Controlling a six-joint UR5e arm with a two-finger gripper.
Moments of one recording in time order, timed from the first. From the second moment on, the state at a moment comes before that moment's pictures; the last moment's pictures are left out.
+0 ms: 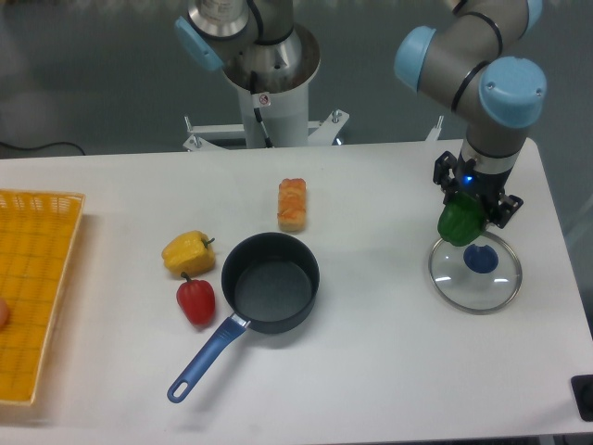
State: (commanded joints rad) arm 2.84 -1.90 -1.61 -1.15 1.60 1.56
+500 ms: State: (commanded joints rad) arm 2.84 -1.89 -1.62 -1.16 1.60 1.53
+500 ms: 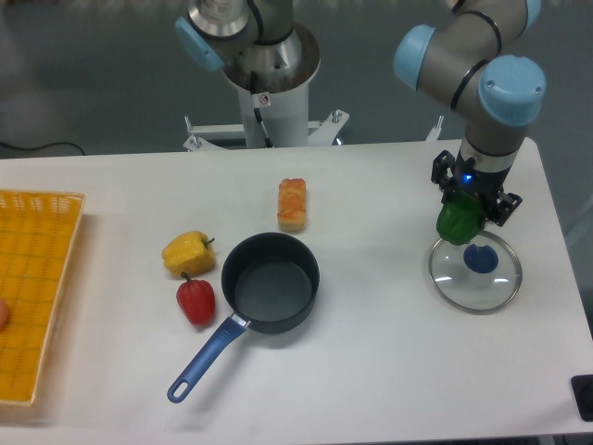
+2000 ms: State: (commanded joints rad) arm 2.46 -1.81 -1.72 -1.10 1.53 0.98
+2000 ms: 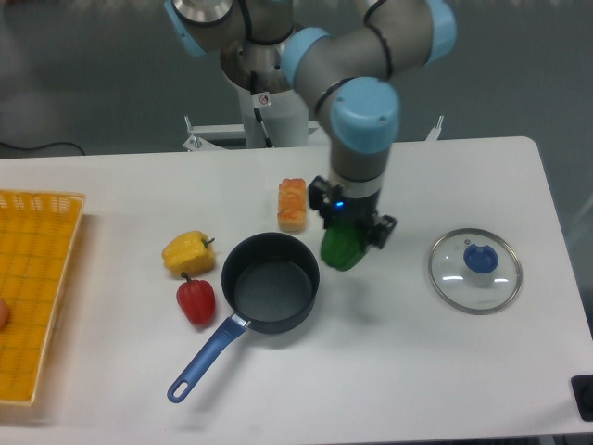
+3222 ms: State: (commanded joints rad) arm 2.32 -1.89 -1.80 -0.95 1.56 0.90
